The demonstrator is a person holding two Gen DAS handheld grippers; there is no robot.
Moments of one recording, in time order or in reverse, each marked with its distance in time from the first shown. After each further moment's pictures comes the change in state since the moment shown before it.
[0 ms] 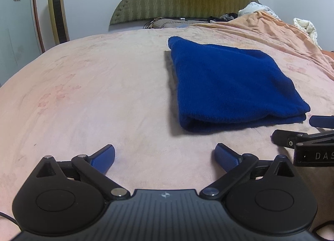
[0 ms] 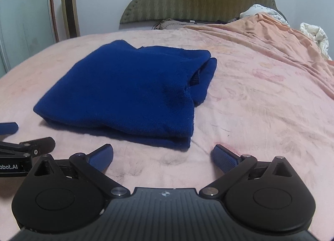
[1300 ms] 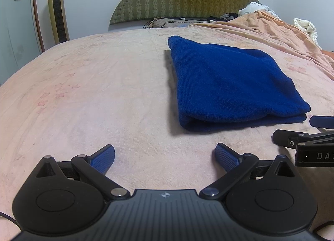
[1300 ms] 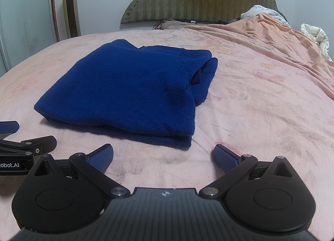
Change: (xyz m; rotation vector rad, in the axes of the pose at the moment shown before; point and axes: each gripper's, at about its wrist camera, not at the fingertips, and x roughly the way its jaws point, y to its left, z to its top) left arm 0.001 -0.001 -0.001 0.003 0.001 0.001; right arm -0.001 -0.004 -0.001 0.007 -0.003 0.007
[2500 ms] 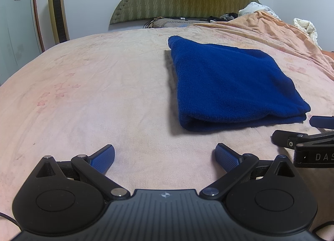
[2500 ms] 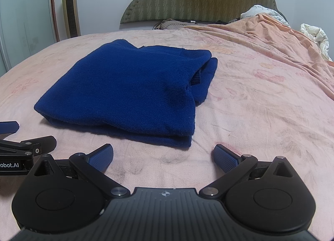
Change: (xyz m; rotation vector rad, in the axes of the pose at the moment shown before) left arm 0.000 0.000 0.000 0.001 0.001 0.000; right arm 0.001 0.001 0.000 -0.008 0.002 -0.009
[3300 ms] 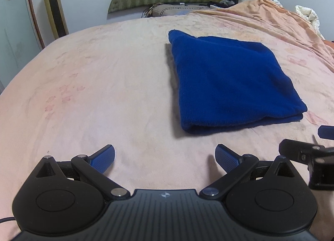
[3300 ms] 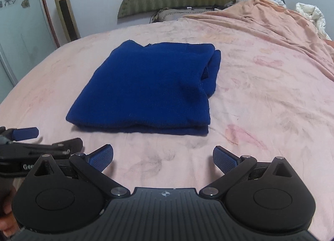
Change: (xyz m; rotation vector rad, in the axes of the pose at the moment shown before) left arm -0.009 -0.002 0.026 0.031 0.115 0.019; right arm -0.037 0.016 0.016 0.119 0.086 0.048
